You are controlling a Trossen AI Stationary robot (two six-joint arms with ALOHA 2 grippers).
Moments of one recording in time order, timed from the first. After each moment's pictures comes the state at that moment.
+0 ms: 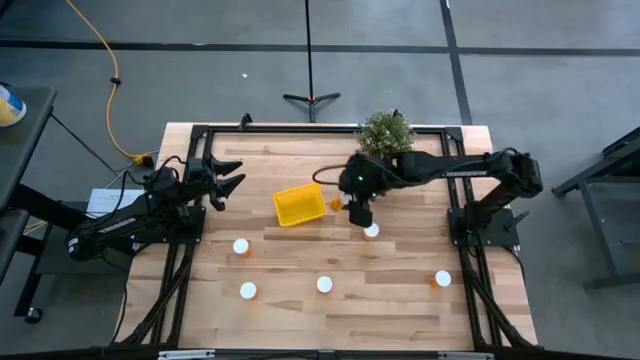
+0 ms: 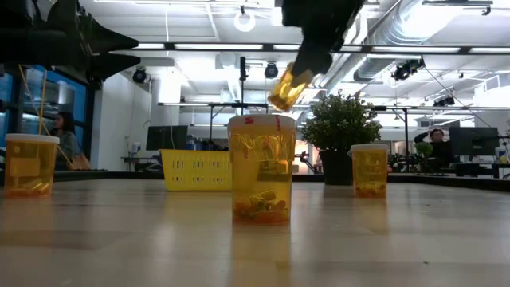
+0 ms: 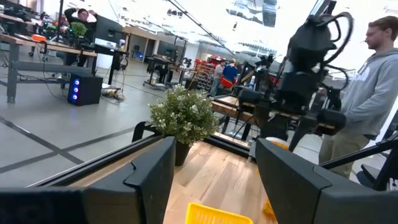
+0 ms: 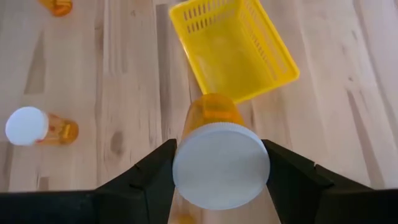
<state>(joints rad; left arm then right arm) 0.41 0.02 0.10 0.08 0.03 -0.27 -0.10 1.58 1.33 -0.69 -0.09 0.04</state>
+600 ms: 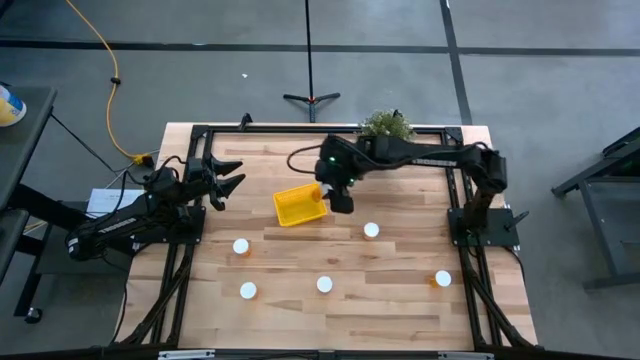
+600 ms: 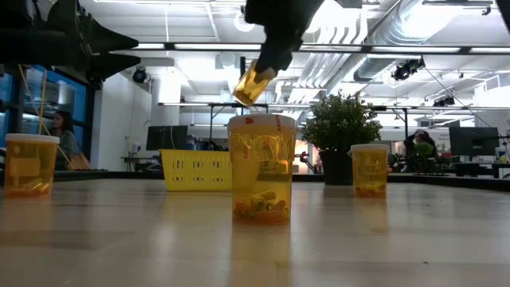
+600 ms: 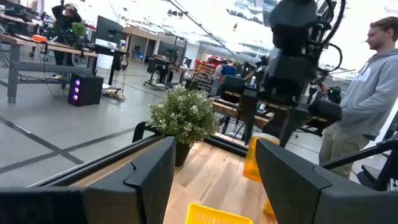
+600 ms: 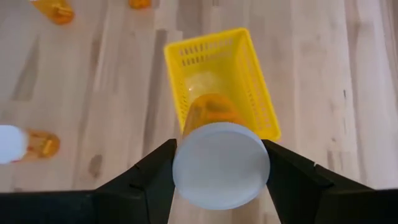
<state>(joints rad) 0.41 0.02 0.10 0.08 0.03 -0.27 -0.17 1.85 1.72 -0.87 -0.15 -0.17</state>
